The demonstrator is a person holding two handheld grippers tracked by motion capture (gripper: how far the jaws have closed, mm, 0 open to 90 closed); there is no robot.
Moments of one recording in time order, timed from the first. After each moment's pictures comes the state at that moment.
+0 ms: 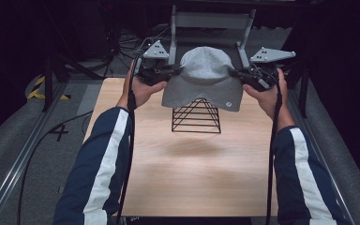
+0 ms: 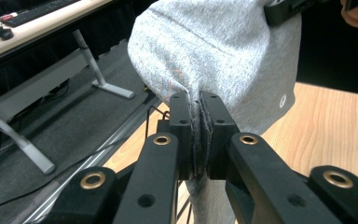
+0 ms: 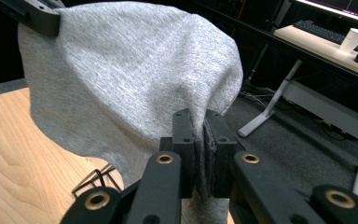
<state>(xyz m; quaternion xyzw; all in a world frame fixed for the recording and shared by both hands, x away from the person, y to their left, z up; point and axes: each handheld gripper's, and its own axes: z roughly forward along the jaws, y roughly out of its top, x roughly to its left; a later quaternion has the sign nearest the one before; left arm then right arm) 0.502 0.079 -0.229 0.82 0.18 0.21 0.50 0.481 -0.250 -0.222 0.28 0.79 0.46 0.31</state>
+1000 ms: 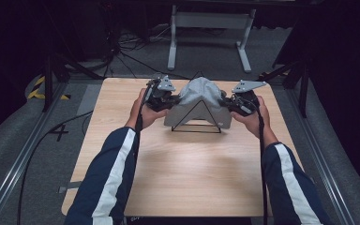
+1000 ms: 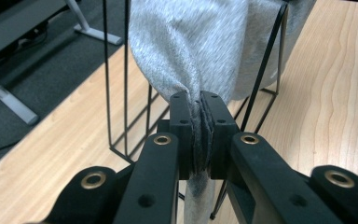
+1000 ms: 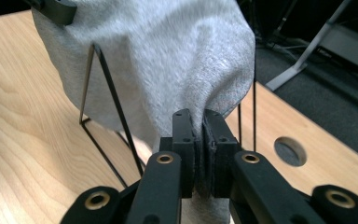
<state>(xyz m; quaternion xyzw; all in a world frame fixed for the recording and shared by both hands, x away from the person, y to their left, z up) 0.514 0.064 -0.337 0.87 0.20 0.18 0.42 0.493 -0.244 -0.331 0.29 0.83 0.40 0.24</state>
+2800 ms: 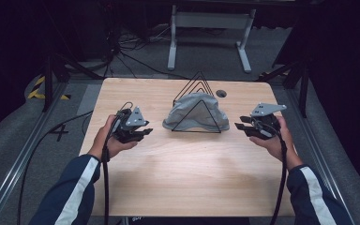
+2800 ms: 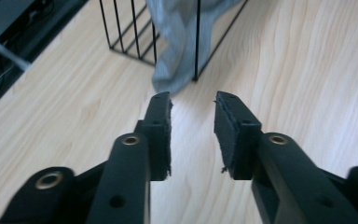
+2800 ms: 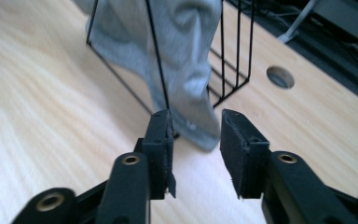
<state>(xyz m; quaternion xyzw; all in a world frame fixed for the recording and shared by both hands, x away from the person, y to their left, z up) 0.421 0.157 -0.370 0.90 0.18 0.22 0.33 0.423 -0.294 -0.350 0.30 0.85 0.34 0.25</state>
